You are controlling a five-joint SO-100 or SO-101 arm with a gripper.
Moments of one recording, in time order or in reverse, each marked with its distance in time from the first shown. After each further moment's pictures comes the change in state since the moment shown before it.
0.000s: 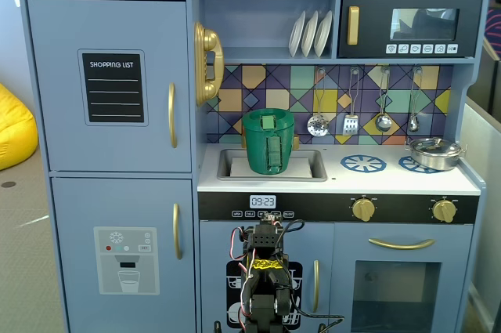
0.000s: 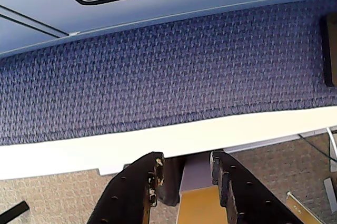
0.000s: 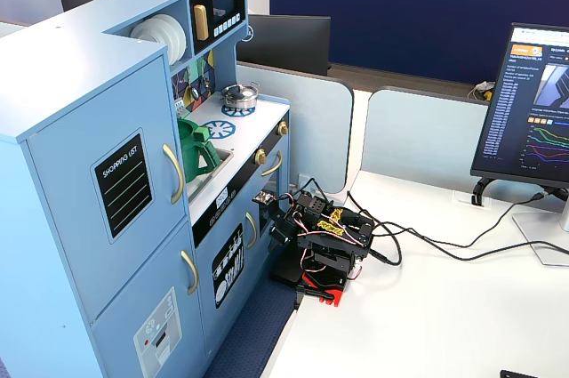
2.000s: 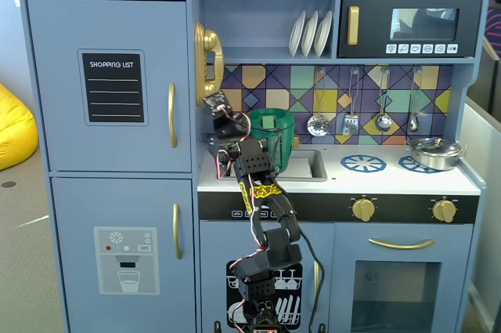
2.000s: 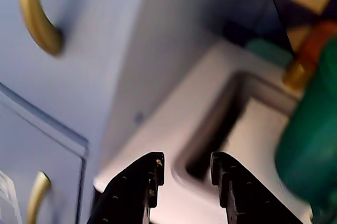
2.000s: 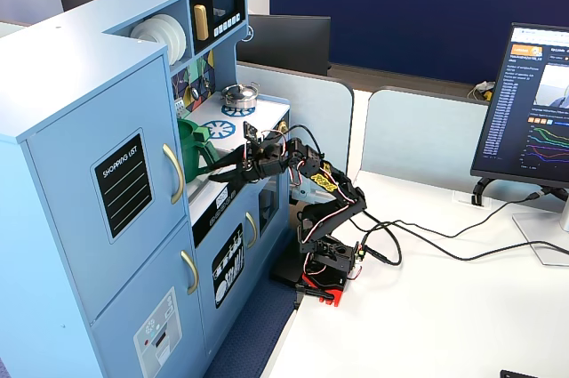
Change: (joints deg) arm -21.7 -40.8 -73.1 -23.1 -24.2
